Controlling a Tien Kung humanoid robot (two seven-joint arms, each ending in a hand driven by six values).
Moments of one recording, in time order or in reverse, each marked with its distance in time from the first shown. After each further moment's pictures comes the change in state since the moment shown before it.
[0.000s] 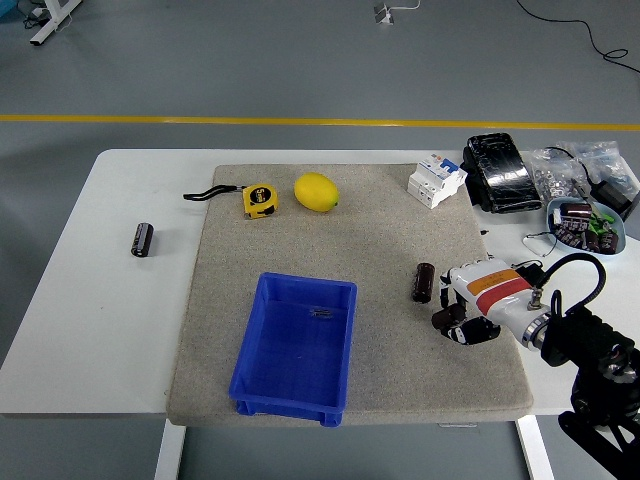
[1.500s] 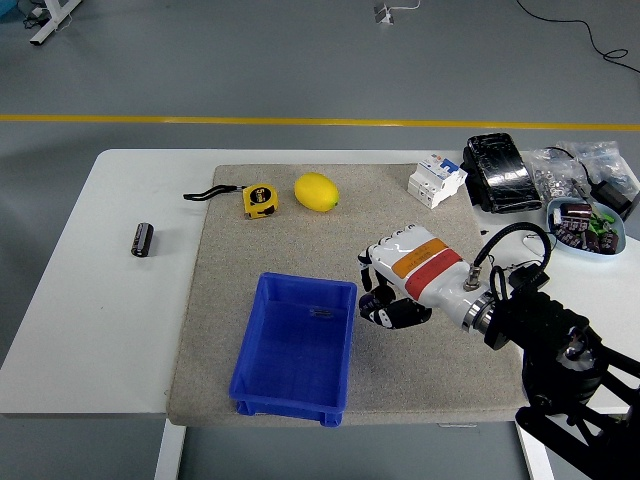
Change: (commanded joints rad) left arm -0.006 0.022 -0.027 0.004 0.029 -0.014 0.012; right arm 0.139 0.081 -0.123 0.231 0.000 0.044 -0.031
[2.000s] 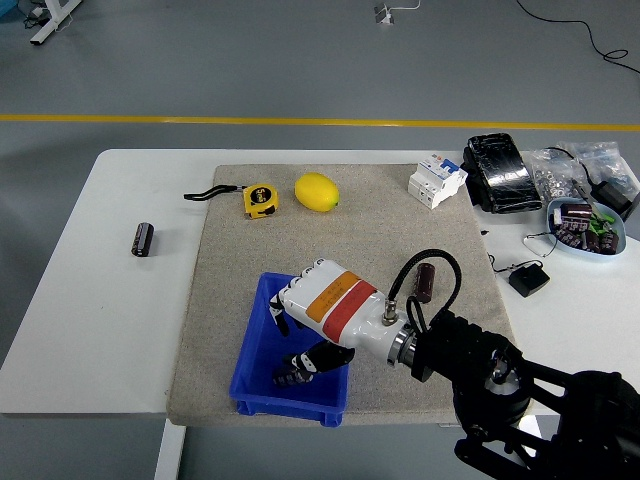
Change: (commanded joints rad) left arm 0.004 0.009 -0.023 0.000 0.026 -0.011 0.009; right arm 0.089 0.132 -0.193 -0.028 0.017 -0.015 0.006
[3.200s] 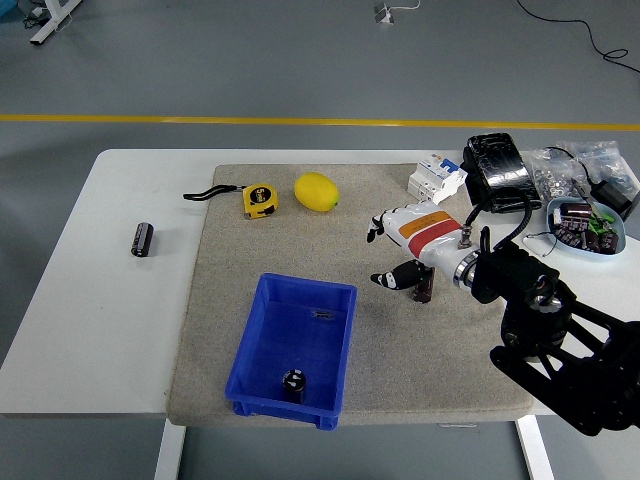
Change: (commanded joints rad) left arm -0.007 0.000 0.005 0.000 -0.011 0.002 -0.006; right arm 0.075 -0.062 0.168 -0.382 0.096 0.005 -0.015
